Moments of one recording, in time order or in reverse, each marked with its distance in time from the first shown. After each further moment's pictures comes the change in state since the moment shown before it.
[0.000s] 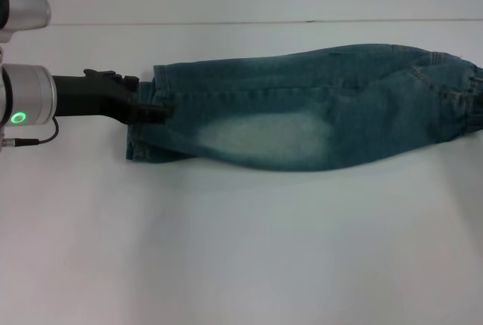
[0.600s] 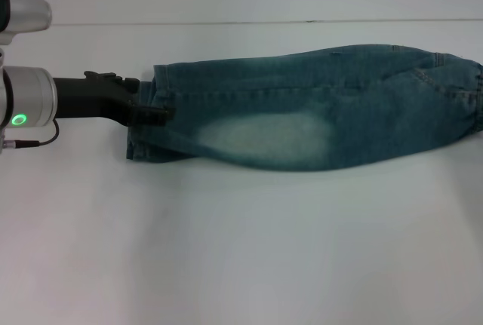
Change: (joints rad) left arm 0.001 0.000 0.000 -0.007 0.000 -0.002 0.004; right arm -0.001 0.001 0.039 -0.001 0.001 0.012 -0.053
